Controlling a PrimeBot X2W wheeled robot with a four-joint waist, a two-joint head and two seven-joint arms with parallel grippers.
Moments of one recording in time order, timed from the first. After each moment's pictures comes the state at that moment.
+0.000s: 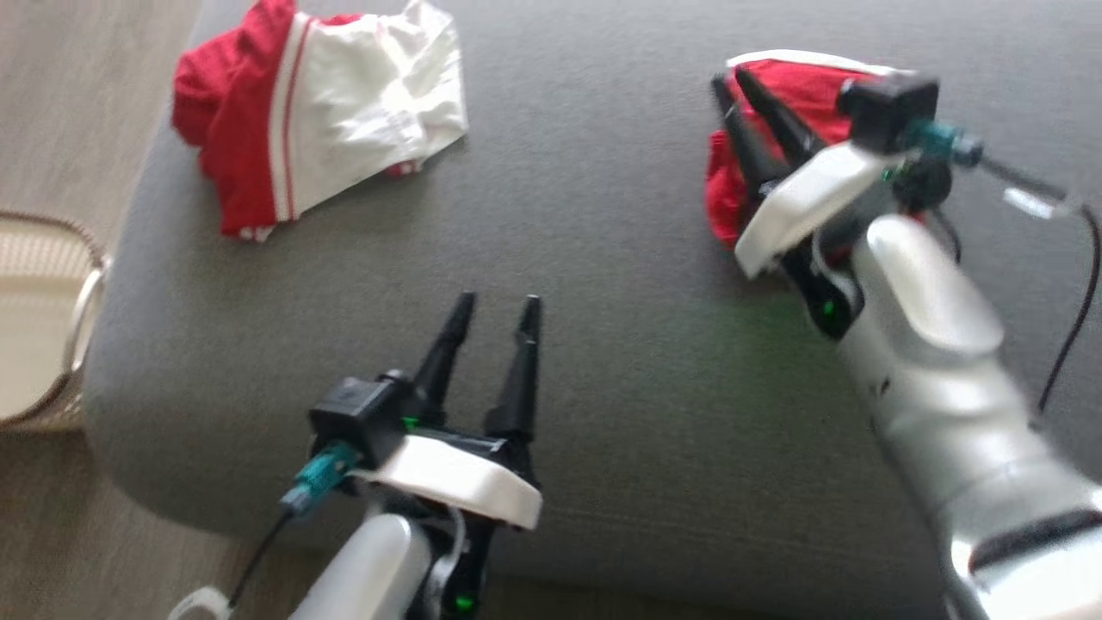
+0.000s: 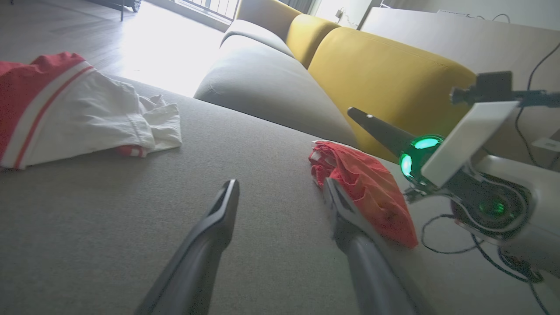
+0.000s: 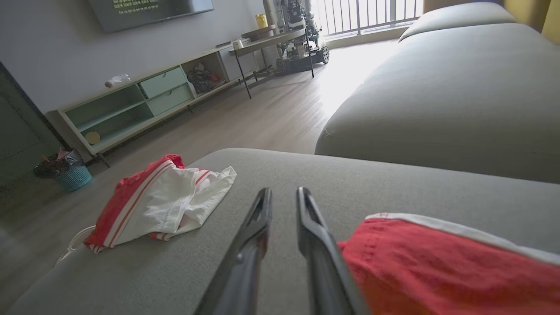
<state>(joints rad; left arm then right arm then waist) -0.17 0.05 -0.59 0.05 -0.51 0.14 -0.25 -0.89 -0.07 0.32 0.94 0.41 0.13 -0.25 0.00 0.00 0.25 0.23</state>
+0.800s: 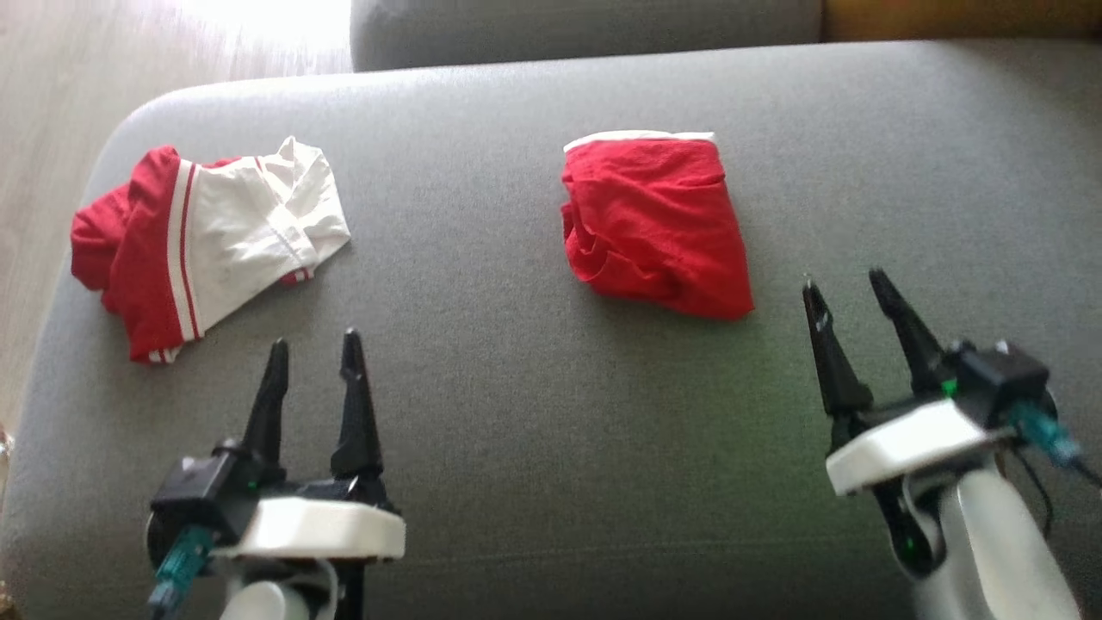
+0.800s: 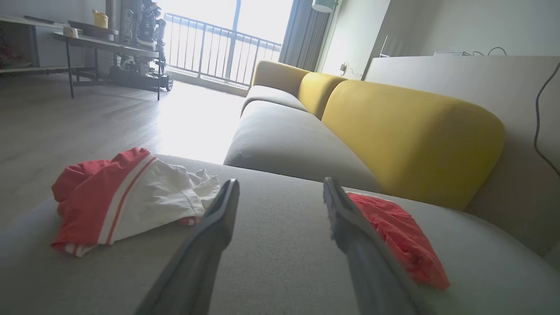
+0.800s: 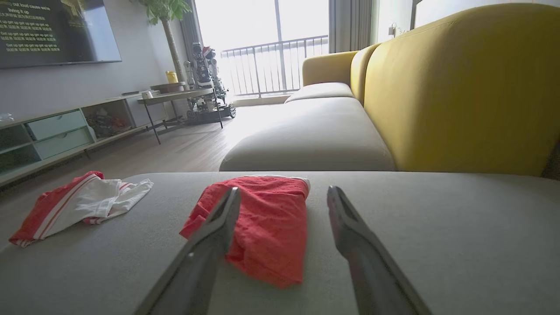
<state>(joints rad) 0.05 0.05 -0.25 -0.07 -0.31 0.15 -0.25 -0.21 -0.06 -0.01 0.29 0.16 0.13 -0.25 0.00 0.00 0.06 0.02</state>
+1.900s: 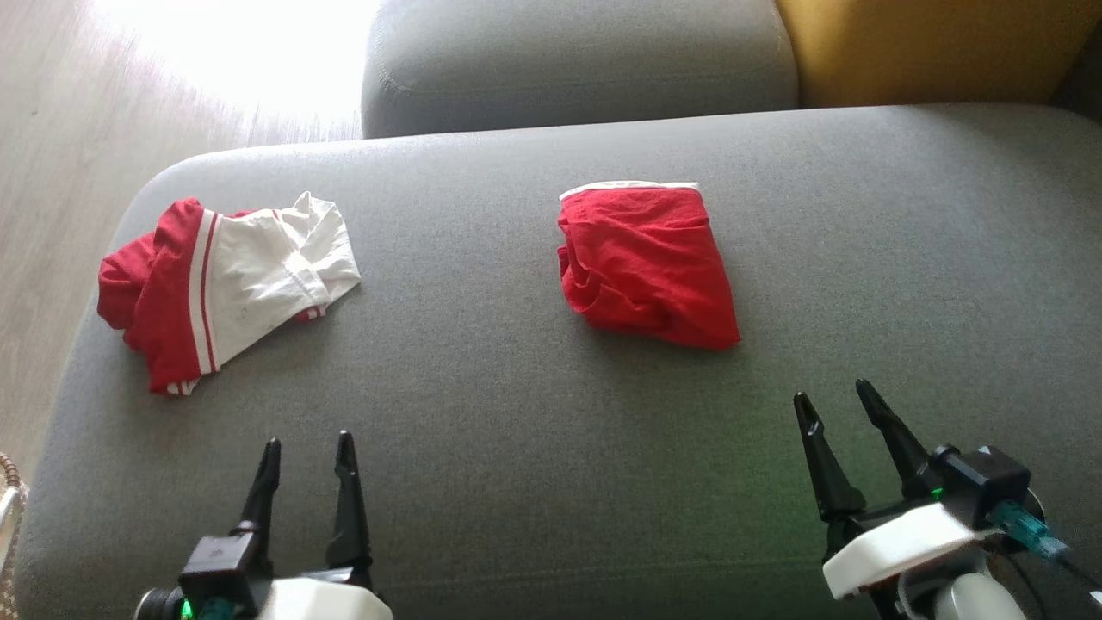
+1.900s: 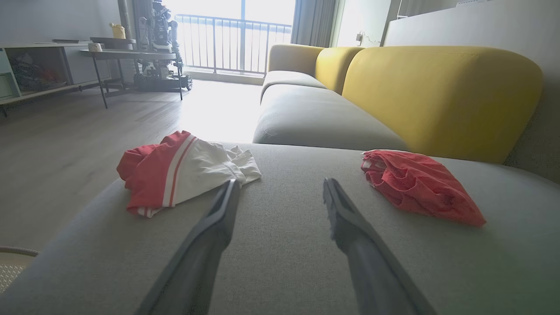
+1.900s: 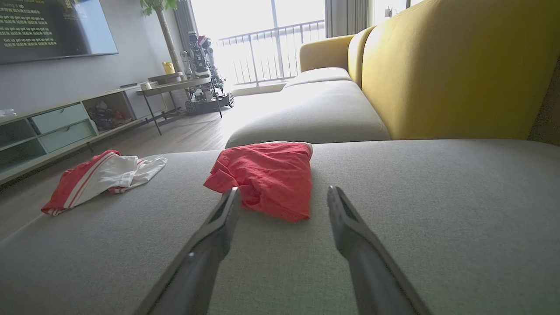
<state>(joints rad) 0.21 0.05 -0.20 -0.02 -0.17 0.13 -0.25 0.01 -0.05 0.00 0.23 0.17 0.13 -0.25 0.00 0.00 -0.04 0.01</state>
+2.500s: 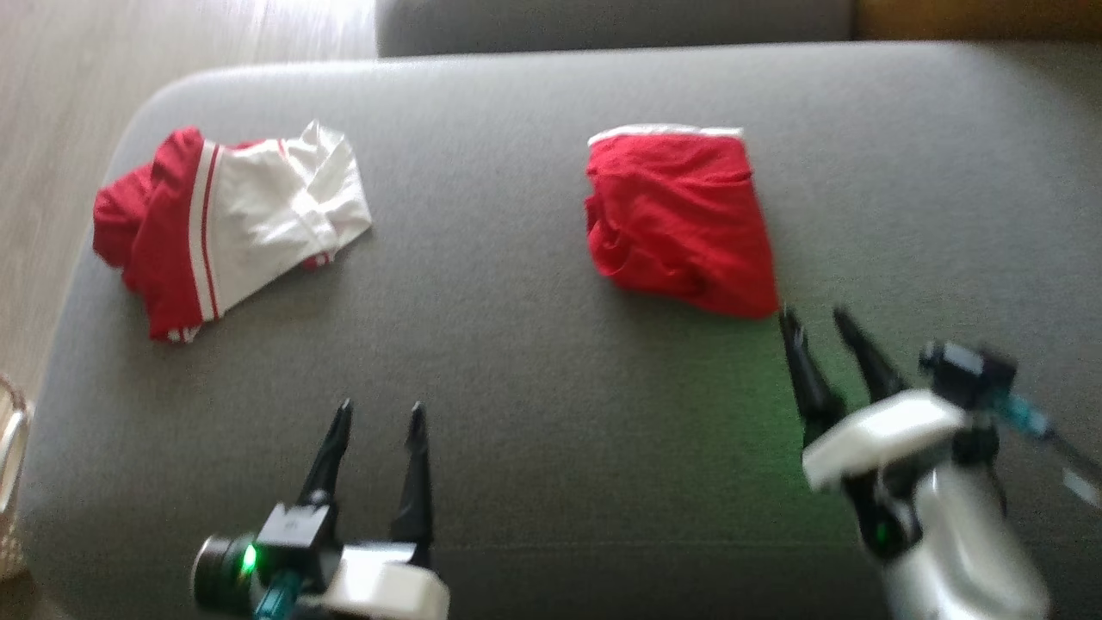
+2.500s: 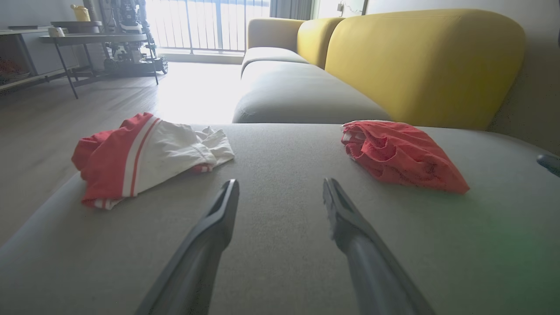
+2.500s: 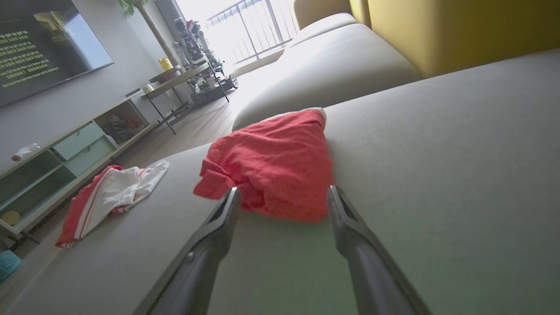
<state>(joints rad) 0.15 0.06 -0.31 -0.01 -0.12 0.14 -0.25 -0.24 -0.05 0.04 0.49 0.40 0.13 -0.21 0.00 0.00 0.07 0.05</state>
